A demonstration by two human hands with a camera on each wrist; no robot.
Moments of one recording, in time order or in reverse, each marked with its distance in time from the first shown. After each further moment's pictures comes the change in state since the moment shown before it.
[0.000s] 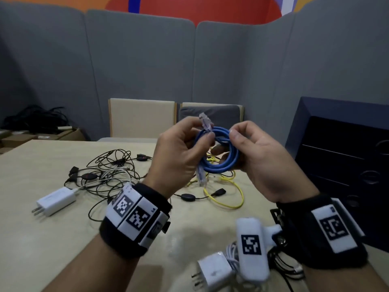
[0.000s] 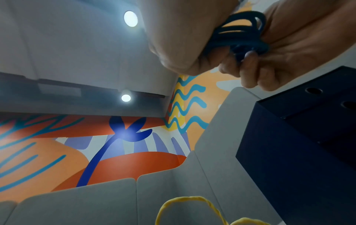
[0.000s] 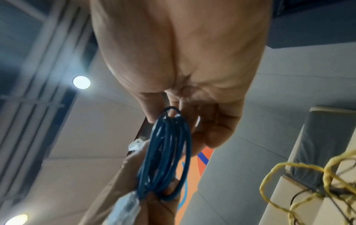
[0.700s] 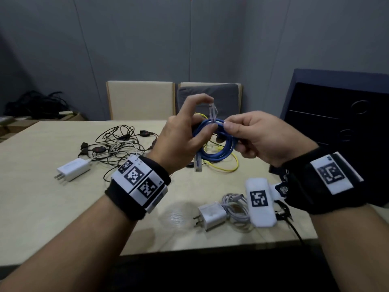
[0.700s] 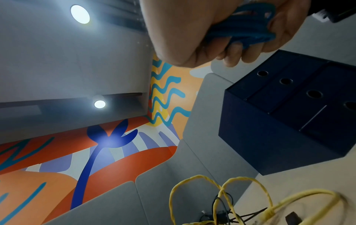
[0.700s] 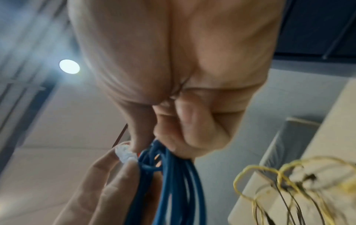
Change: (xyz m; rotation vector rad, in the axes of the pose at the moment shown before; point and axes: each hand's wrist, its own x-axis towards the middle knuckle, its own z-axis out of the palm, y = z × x) left_hand -0.039 0.015 -0.001 0.372 -0.165 0.053; right_hand -0.036 -0.008 -0.018 -0.181 -0.260 0.159
